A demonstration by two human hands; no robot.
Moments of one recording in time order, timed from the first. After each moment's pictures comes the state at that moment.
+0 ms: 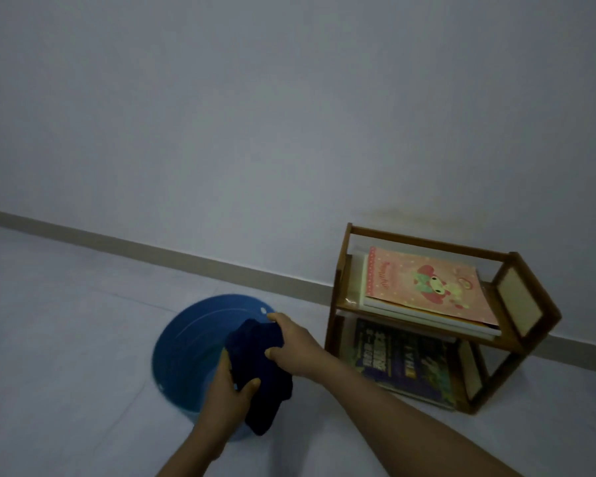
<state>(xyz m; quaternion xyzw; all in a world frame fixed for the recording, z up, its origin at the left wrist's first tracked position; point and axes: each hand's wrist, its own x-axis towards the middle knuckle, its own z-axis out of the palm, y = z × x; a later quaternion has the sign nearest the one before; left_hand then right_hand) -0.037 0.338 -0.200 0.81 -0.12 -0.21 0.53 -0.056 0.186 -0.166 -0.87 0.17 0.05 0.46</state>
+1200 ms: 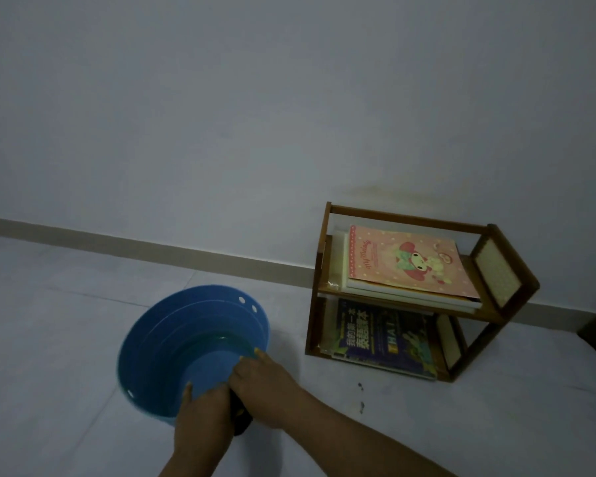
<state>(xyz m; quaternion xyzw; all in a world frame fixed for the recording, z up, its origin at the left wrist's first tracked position) -0.018 0.345 -0.273 0.94 -0.30 -0.12 0.10 -0.056 0.218 -0.253 -1.00 -0.07 0.05 0.00</state>
